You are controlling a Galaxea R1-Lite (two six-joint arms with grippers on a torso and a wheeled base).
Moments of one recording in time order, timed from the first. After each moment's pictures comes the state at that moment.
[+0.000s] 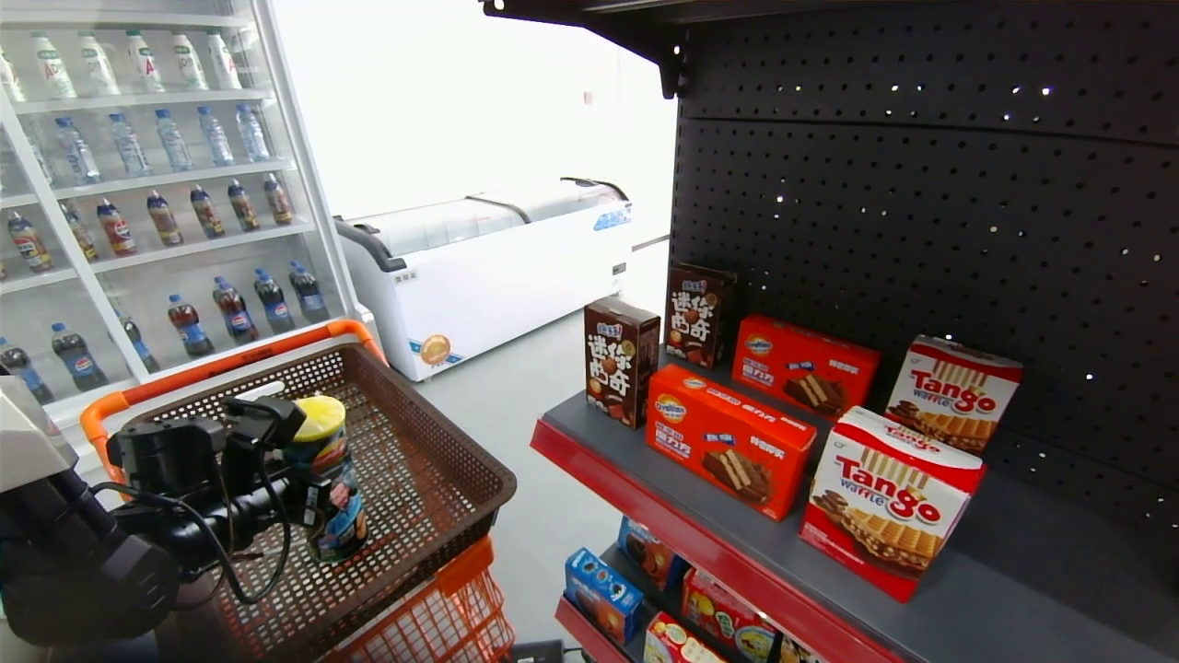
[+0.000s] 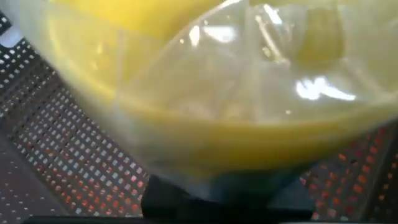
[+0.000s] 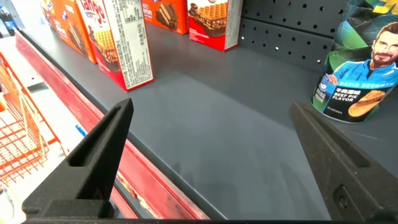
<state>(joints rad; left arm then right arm) 0.20 2.11 -0.50 -1.16 -0.22 0.32 0.00 0.00 0.00 0.00 0.01 0.00</state>
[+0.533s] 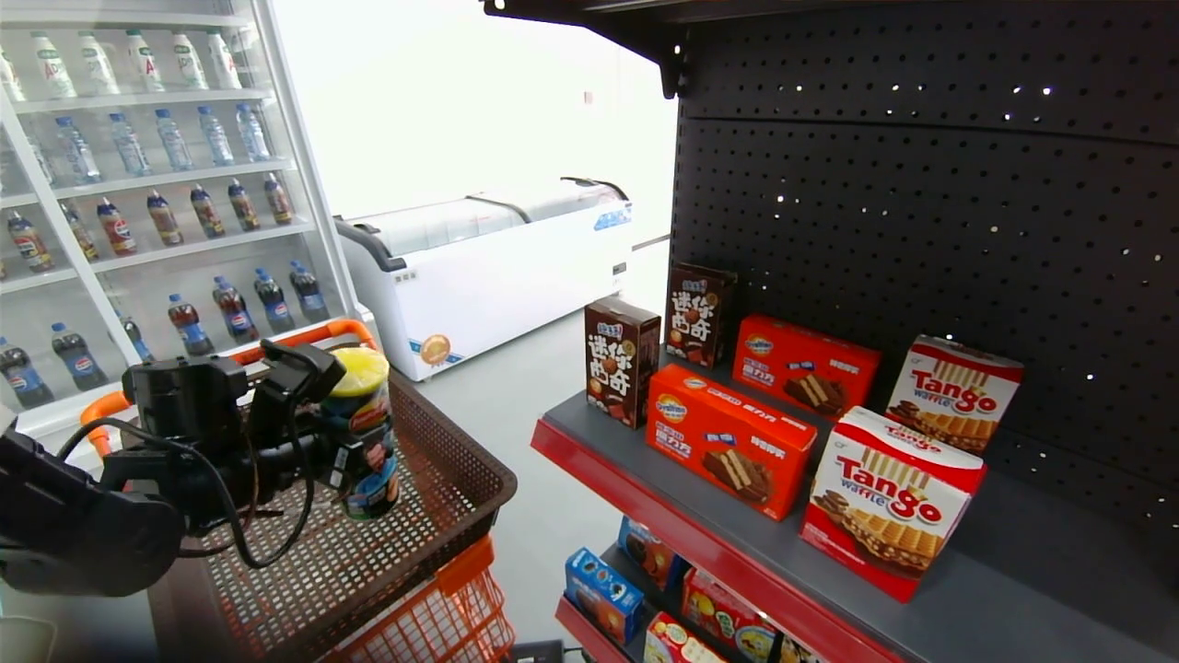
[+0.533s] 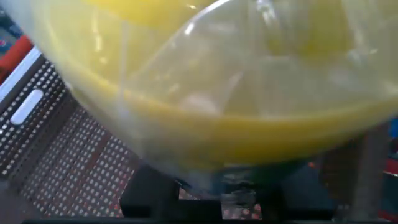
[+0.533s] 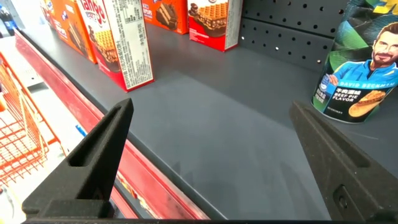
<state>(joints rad) 0.04 1.90 -0.63 -0.88 -0.23 0.36 0.00 0.00 0.00 0.00 0.01 0.00</state>
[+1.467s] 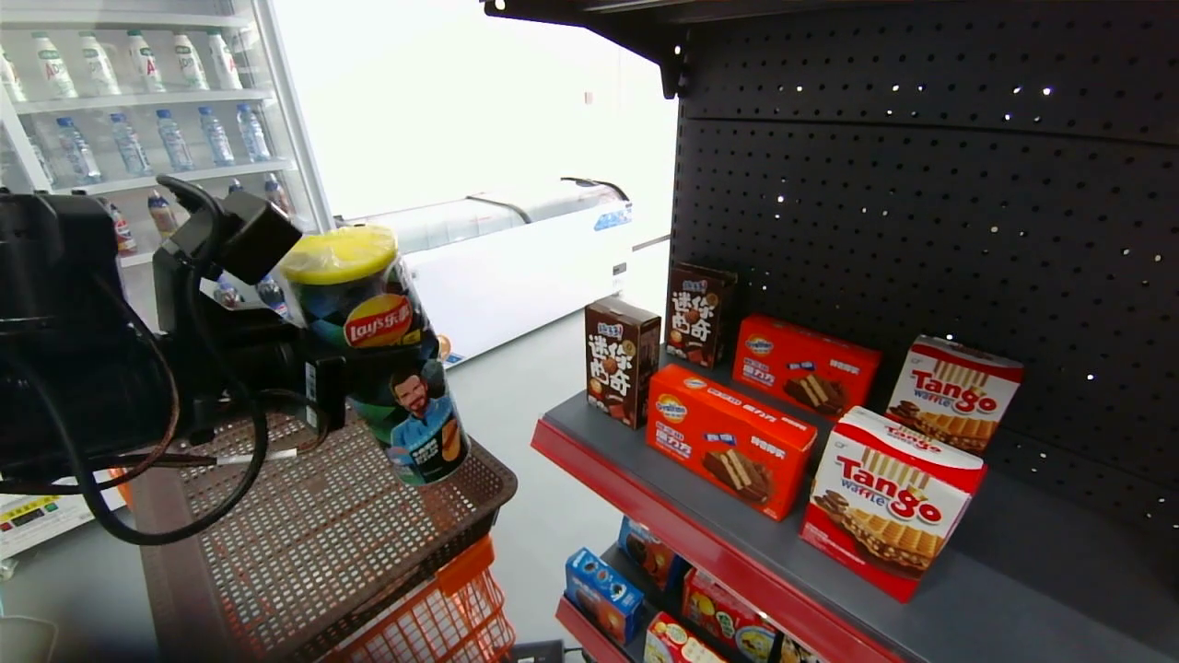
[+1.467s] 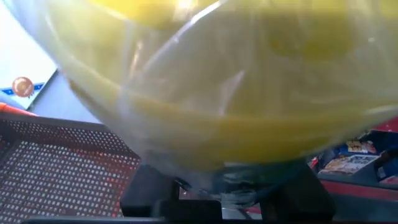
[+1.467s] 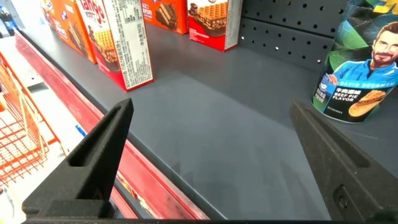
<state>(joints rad) -0.18 1.45 -0.85 -0.34 -0.37 0.16 0.00 0.00 0.00 0.00 0.01 0.00</state>
